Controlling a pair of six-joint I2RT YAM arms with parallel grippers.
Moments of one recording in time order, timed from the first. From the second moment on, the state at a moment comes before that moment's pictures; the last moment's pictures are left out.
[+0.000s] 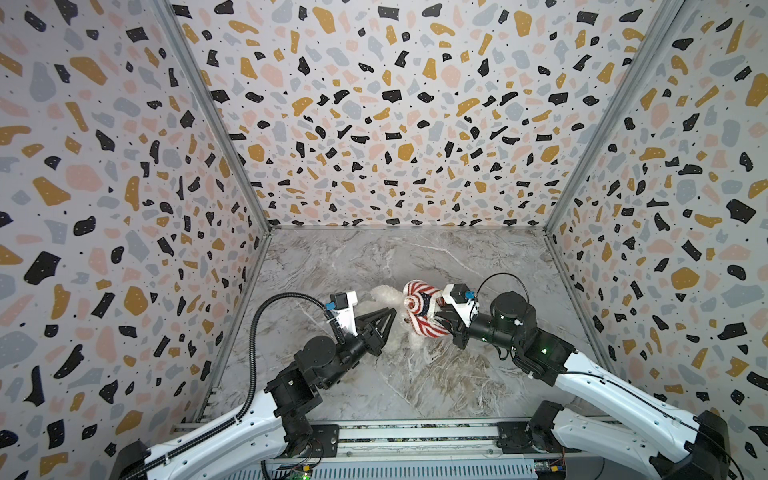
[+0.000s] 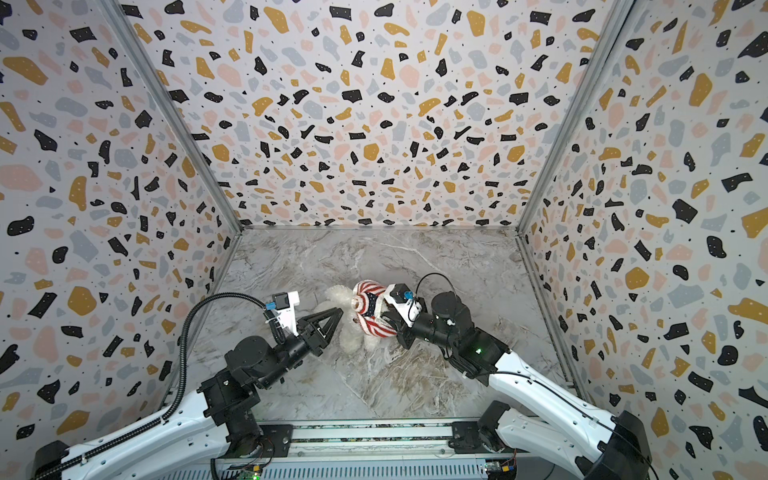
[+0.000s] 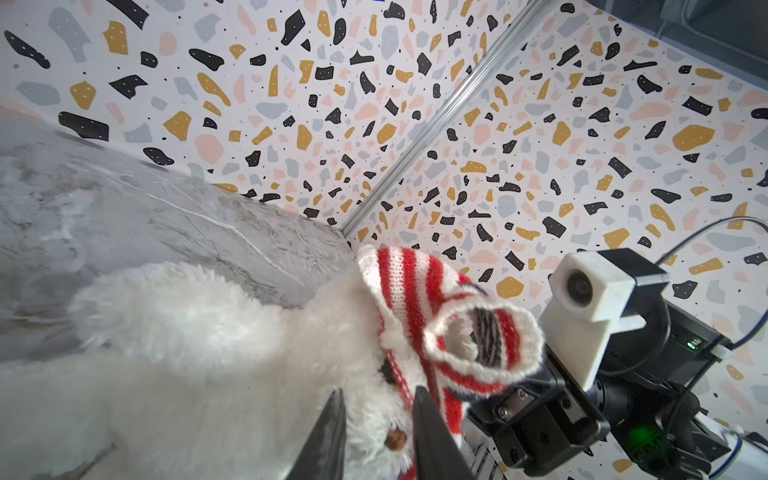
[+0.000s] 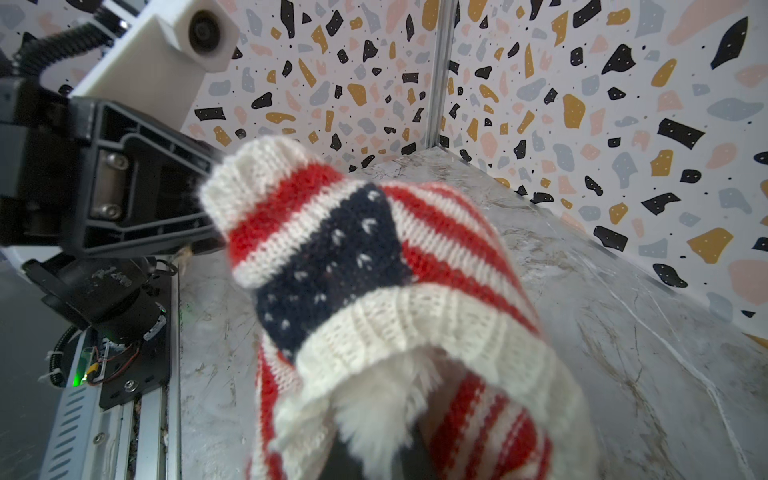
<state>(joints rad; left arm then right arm) -0.93 0.67 0.43 0.28 -0.14 -0.77 0.81 0.93 0.72 -0.02 -0.31 -0.09</state>
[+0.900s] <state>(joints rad) -0.93 0.80 0.44 0.43 0.00 -0.84 0.84 0.89 0.67 0.04 -0.37 -0.19</state>
